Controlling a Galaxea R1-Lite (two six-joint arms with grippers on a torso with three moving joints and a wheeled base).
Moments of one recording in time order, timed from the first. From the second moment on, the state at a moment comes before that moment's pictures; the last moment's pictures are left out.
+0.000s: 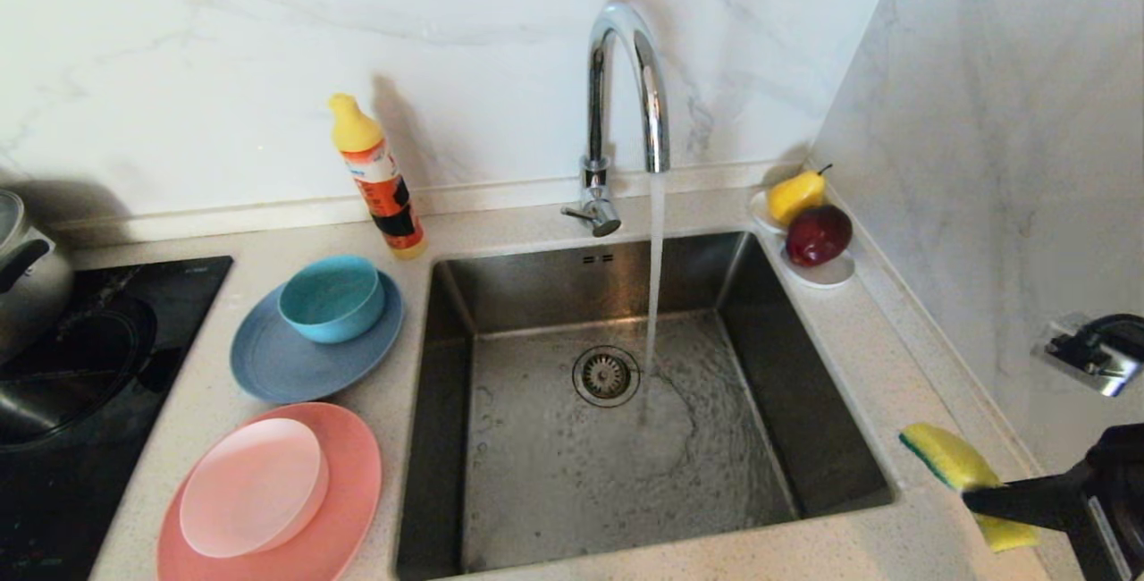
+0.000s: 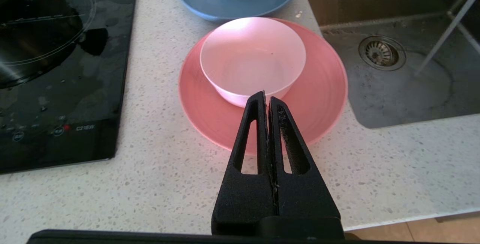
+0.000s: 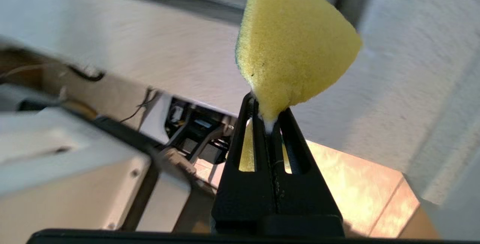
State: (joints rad) left arm 0.00 0.00 0.00 0.00 -0.02 0.07; right arm 0.26 1.18 -0.86 0.48 0.18 0.00
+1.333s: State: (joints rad) left arm 0.00 0.02 -0.11 0.04 0.03 0.07; right arm 0.57 1.17 -0.92 0.52 0.18 0.28
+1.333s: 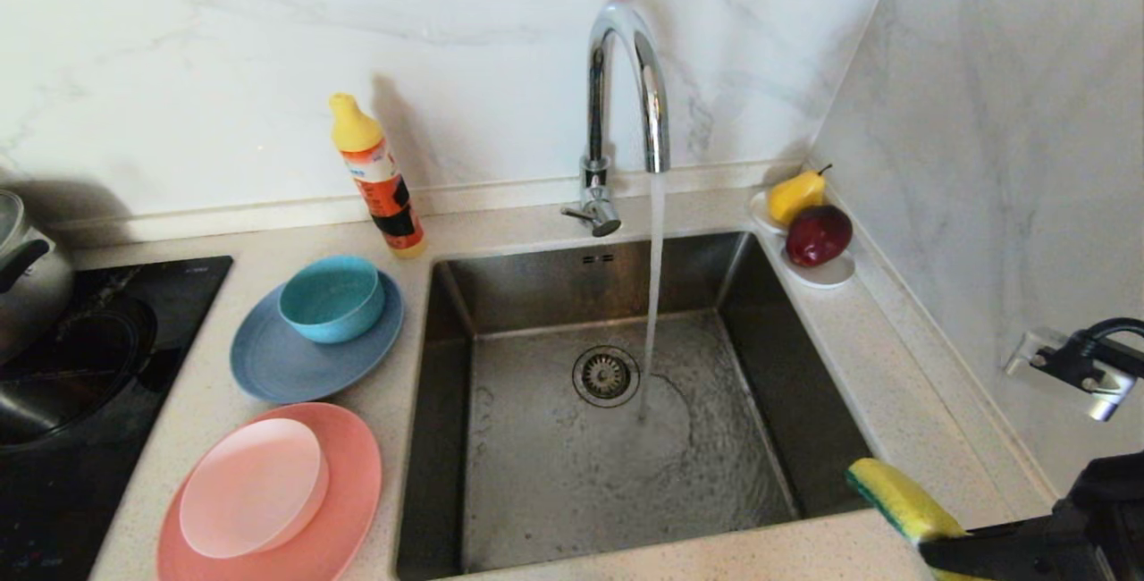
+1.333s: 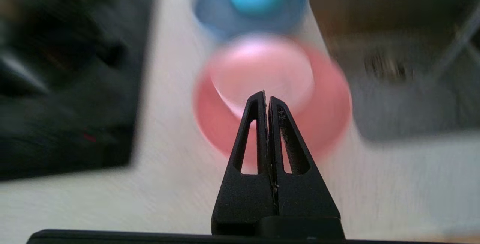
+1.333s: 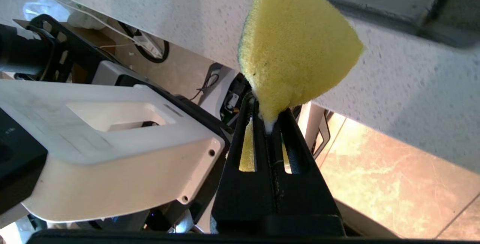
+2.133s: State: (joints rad) left arm 0.06 1.00 -0.81 0.06 0.38 -0.05; right arm 0.57 1.18 -0.94 0.51 0.18 0.27
